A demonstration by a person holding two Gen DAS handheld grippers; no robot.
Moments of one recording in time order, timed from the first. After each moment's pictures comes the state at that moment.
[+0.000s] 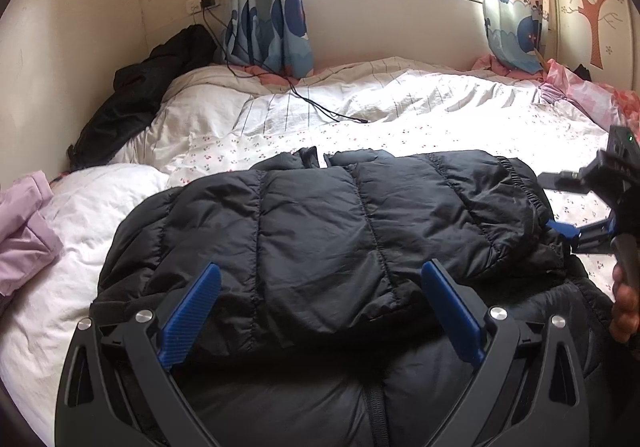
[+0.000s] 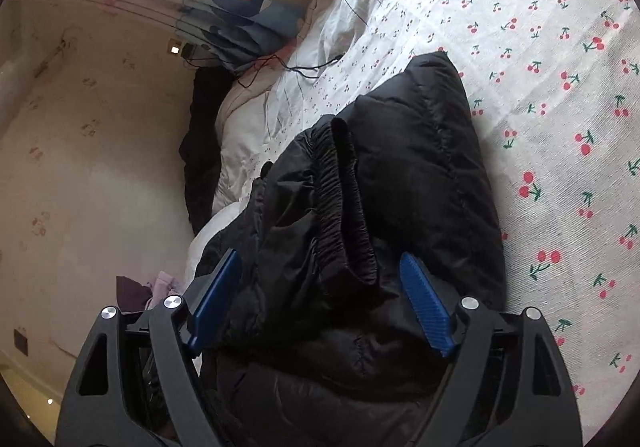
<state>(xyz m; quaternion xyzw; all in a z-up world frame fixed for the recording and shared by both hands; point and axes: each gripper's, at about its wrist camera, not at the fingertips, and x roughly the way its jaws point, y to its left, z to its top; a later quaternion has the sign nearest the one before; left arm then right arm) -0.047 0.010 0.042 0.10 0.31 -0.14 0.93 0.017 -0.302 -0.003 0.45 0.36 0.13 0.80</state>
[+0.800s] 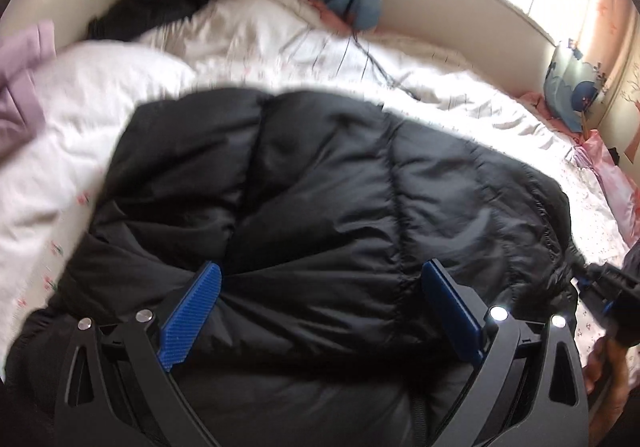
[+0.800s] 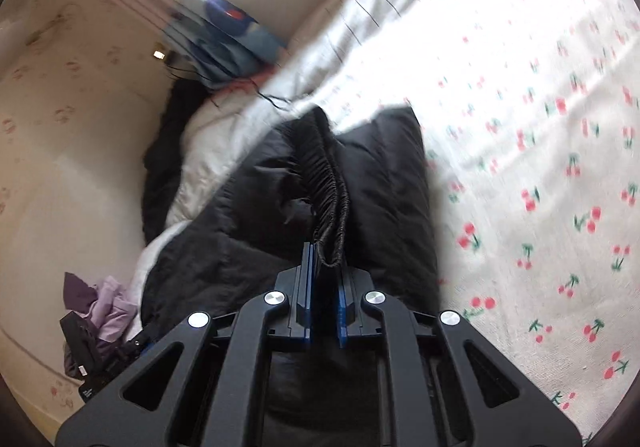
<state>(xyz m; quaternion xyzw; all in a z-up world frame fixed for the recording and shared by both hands) 0.005 0.076 0.002 -0.07 0.42 -0.11 0.90 0.008 -0.312 -0.004 0.38 0.34 0.05 0.86</state>
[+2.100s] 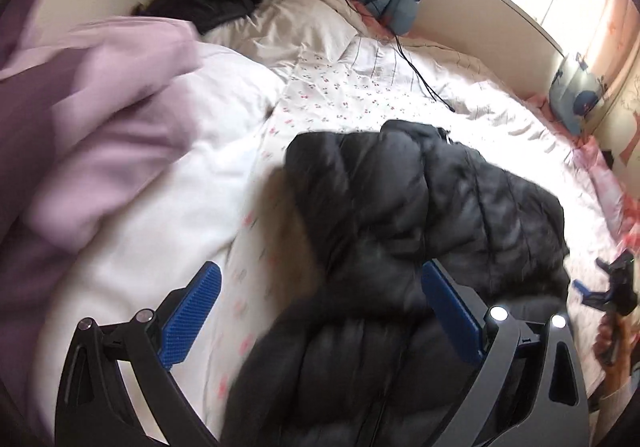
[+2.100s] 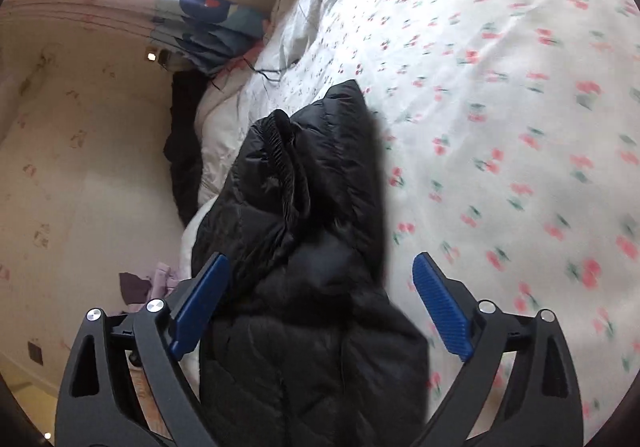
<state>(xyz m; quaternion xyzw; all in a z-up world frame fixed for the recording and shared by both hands) 0.022 0.236 0.060 -0.07 0.46 -0.12 0.88 -0.040 -0.379 0.004 0.46 0.41 0.11 0.78</state>
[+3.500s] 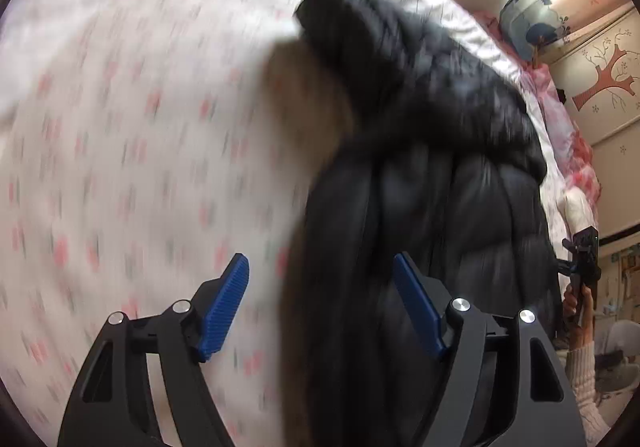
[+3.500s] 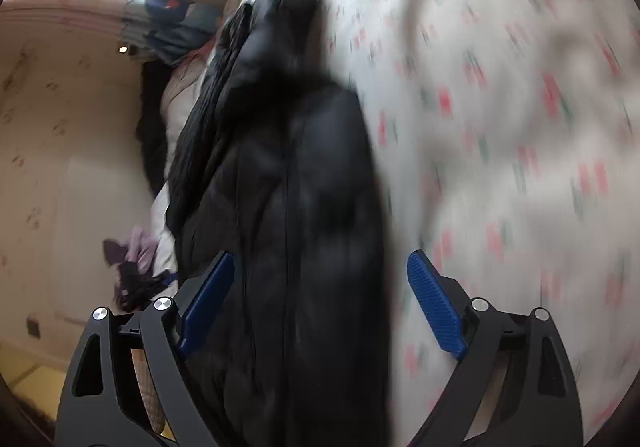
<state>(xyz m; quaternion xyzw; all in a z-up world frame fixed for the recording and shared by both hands) -0.055 0.115 -0.014 -0.10 0.60 -0.25 0.76 -0.188 -0.540 -0.001 0.44 0.47 0.11 0.75</state>
